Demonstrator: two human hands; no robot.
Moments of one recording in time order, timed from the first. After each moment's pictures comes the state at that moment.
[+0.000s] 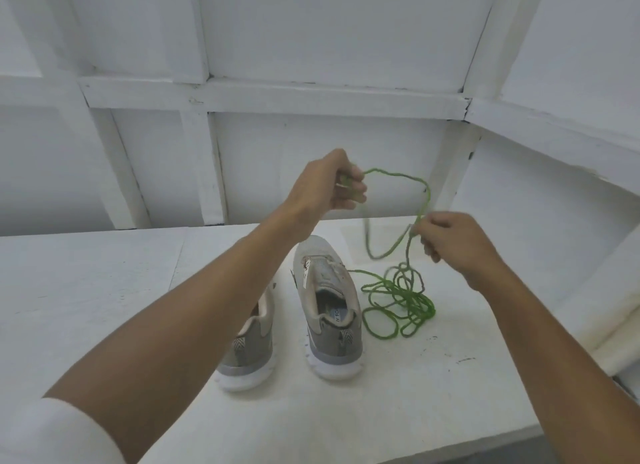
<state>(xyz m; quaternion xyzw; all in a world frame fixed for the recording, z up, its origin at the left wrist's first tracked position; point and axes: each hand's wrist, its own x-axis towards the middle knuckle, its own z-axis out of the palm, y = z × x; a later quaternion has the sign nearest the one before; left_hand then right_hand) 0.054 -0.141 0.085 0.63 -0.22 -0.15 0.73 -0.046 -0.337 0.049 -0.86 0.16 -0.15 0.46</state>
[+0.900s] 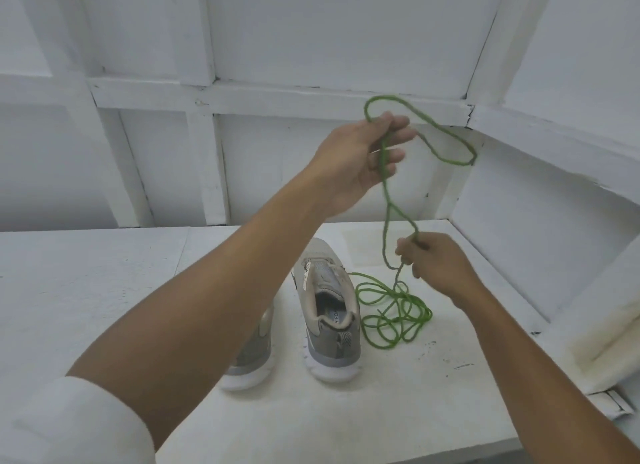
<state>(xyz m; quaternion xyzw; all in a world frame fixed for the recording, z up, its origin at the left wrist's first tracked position) 0.034 -0.162 0.134 0.48 -0.24 -0.22 0.81 -0.044 -0.324 0.026 -0.89 0.16 -0.12 0.40</state>
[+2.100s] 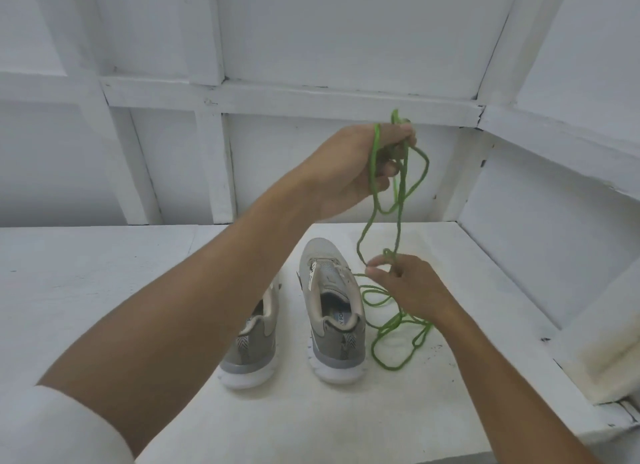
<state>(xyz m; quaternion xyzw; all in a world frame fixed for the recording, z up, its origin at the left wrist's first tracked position) 0.022 -0.142 0.141 0.57 -0.31 -0.23 0.73 -0.044 -0.293 0.004 -0.92 0.09 -0.04 0.37</state>
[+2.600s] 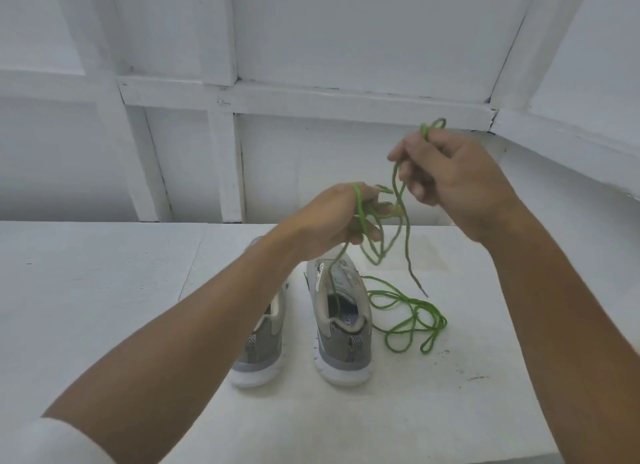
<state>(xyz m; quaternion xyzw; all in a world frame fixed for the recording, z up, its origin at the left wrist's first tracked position) 0.024 -0.125 0.087 0.66 -0.21 -0.25 0.68 -0.039 -0.272 0.142 -0.81 -0.10 -0.17 0.55</state>
